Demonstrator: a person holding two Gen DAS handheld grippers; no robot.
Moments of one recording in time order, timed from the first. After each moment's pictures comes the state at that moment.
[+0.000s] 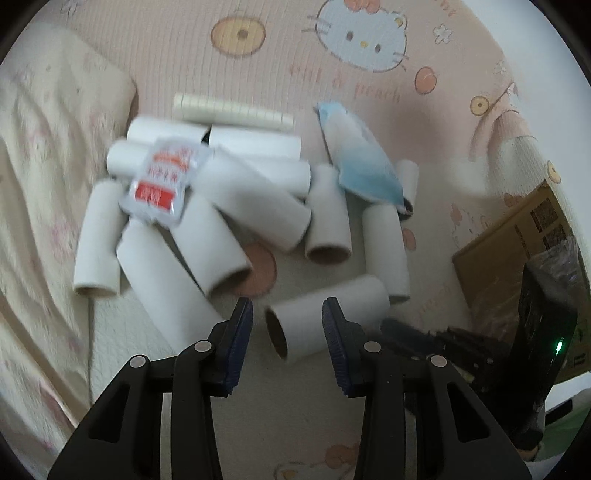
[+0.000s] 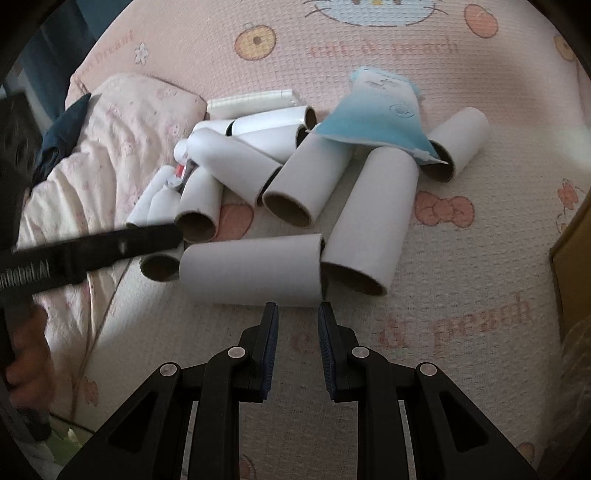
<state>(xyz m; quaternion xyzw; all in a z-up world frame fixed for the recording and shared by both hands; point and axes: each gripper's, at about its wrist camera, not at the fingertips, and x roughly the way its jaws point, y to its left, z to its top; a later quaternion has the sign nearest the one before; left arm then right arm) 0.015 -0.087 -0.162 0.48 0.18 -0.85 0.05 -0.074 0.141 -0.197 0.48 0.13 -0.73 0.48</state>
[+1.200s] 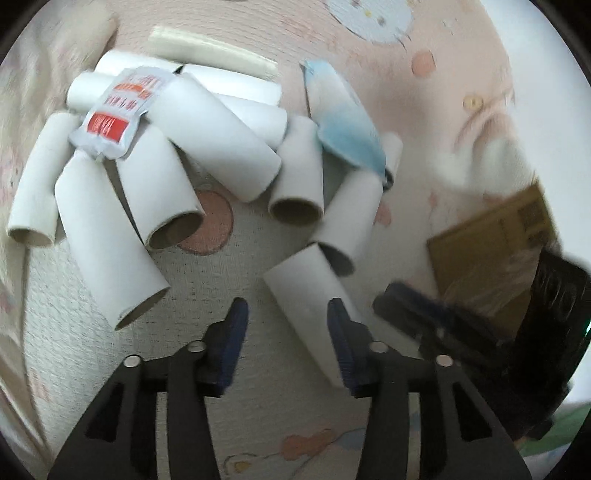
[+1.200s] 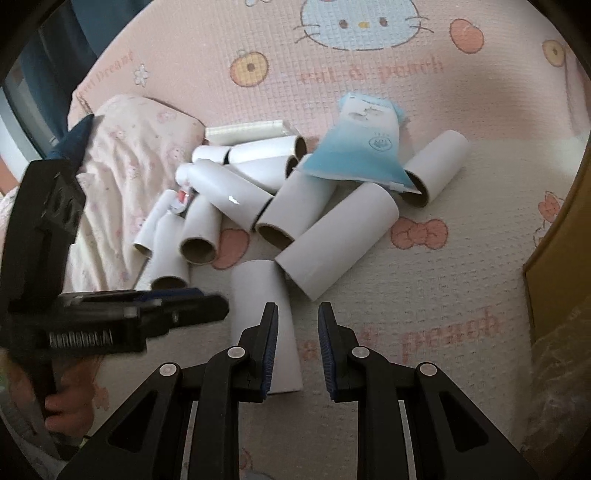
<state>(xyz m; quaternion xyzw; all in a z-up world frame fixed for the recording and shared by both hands) 0.013 -0.077 -0.201 0.51 0.30 -0.81 0.00 -0.083 0.154 -0.170 0.46 0.11 -0.74 0.48</state>
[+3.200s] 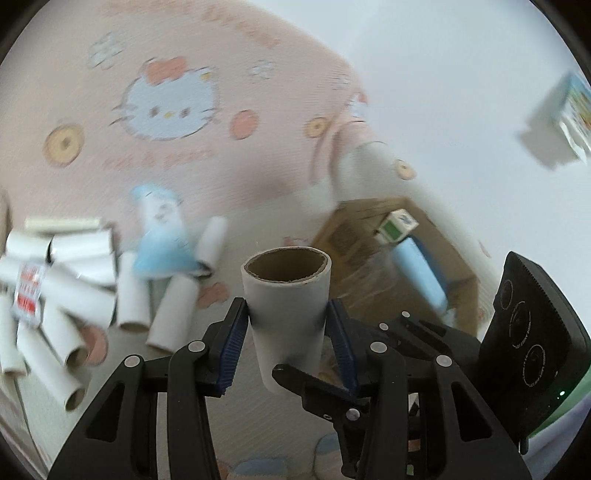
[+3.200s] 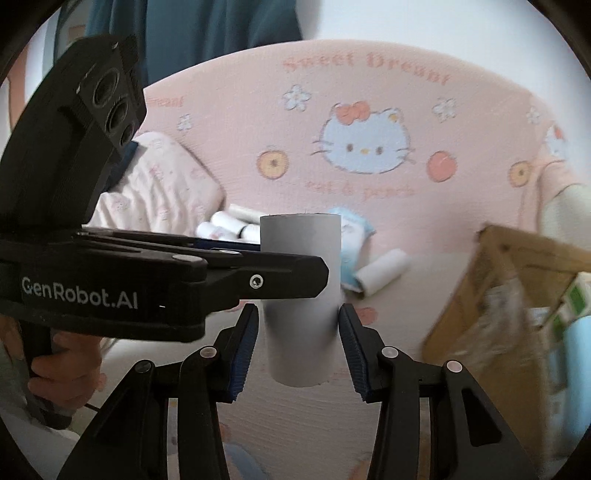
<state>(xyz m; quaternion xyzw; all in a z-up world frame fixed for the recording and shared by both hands) -0.010 0.026 -0.060 0.37 0.18 -0.90 -0.15 -0.042 0.222 -0.050 0.30 0.16 -0.81 0.47</state>
